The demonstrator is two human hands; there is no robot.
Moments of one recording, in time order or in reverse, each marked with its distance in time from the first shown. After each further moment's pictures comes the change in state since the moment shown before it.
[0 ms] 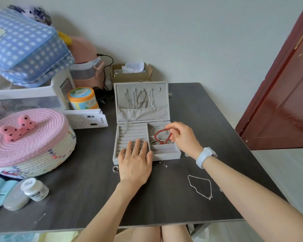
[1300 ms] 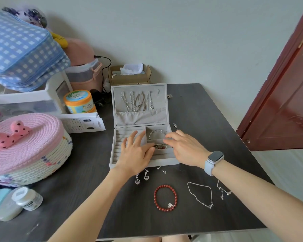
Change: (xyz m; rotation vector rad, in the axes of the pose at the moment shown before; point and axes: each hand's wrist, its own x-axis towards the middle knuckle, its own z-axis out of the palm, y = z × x) left_hand 0.041 -0.006 -0.019 -0.063 -0.050 0.230; right_hand -0.001 0.013 -0.018 -0.850 -0.434 -0.371
